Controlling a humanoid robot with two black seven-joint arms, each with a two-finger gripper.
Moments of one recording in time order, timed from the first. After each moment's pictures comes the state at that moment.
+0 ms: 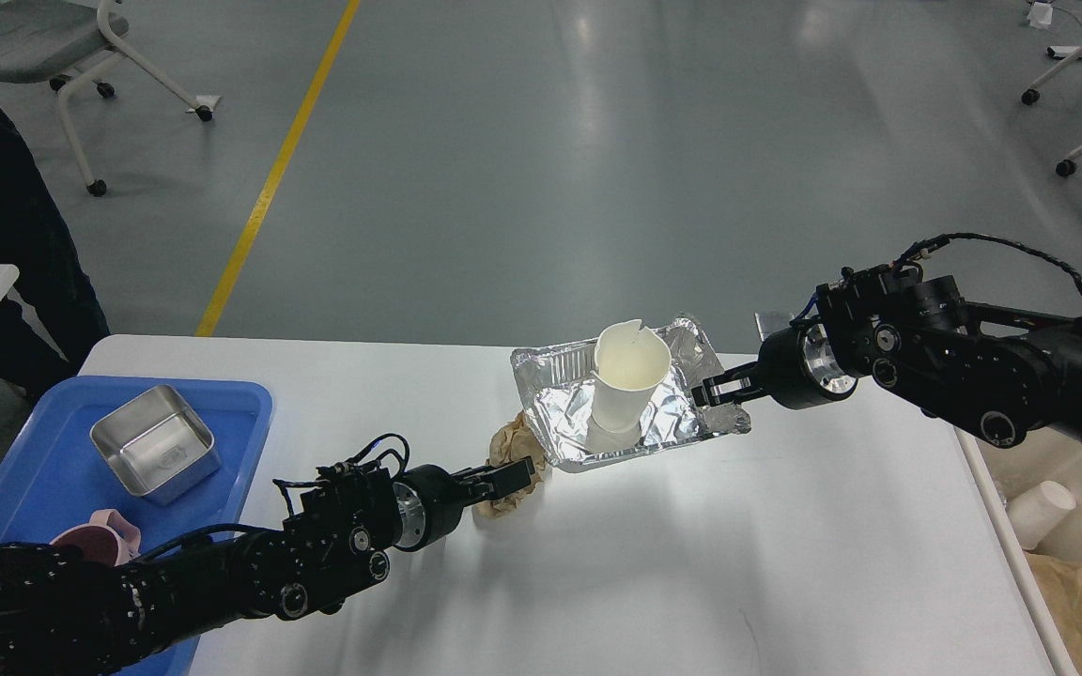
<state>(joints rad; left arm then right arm) -0.78 0.02 0.05 -0.73 1.01 0.09 -0.09 1.12 -0.45 0.04 1.01 -1.33 0.56 0.20</state>
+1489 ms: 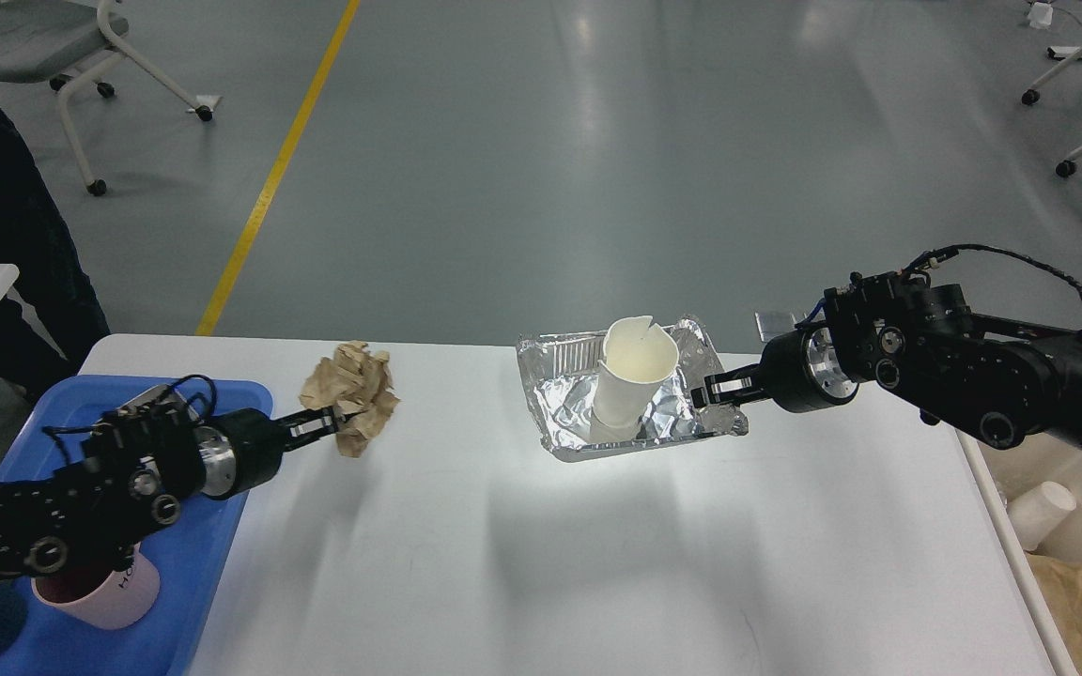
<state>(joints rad) -0.83 0.62 0.00 -1.11 0.96 0.03 -0.12 1.09 -0.44 0.07 0.97 -1.27 0.56 0.20</state>
